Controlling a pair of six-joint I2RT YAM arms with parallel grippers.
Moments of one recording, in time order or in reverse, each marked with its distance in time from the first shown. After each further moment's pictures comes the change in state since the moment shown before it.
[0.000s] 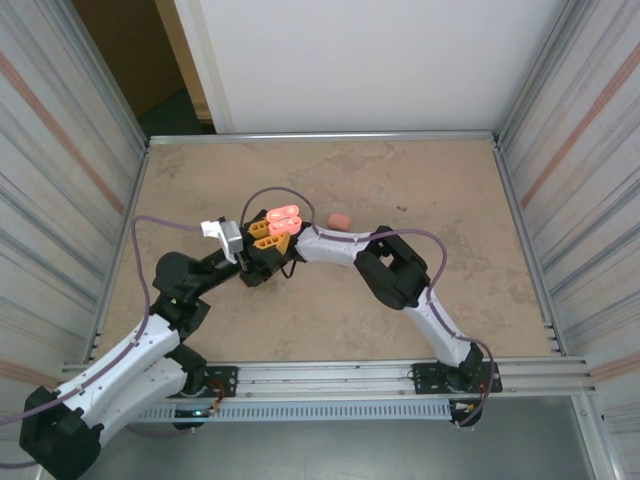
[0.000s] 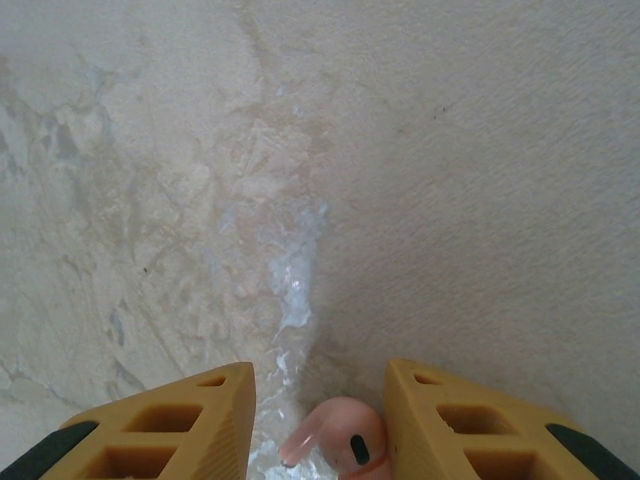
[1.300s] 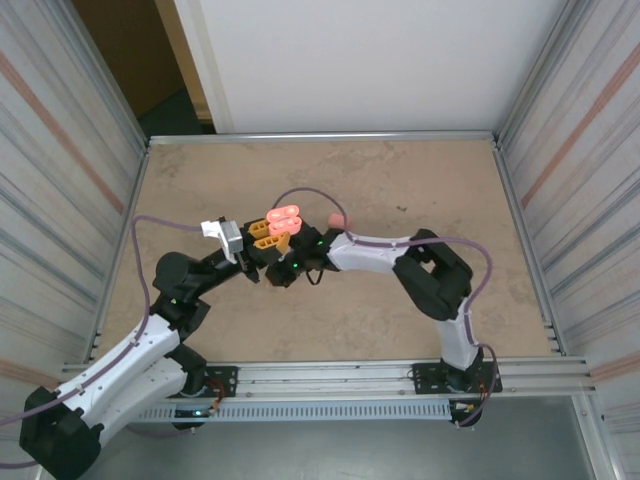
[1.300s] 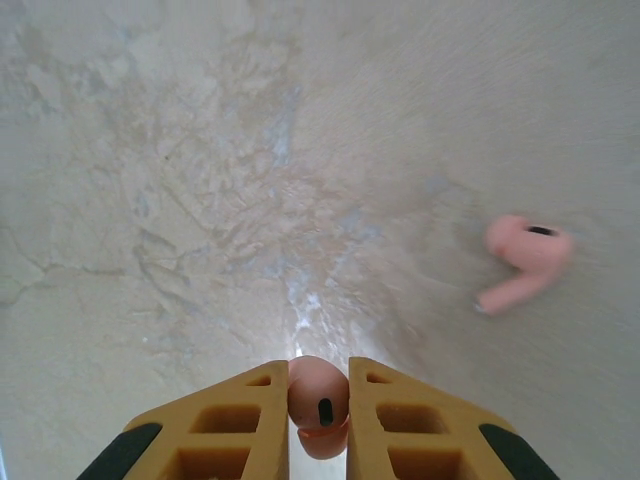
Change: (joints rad) left arm 0.000 0.000 0.000 -0.001 0.001 0.000; right arm -0.036 -0.363 -0.429 0.165 0.099 0.005
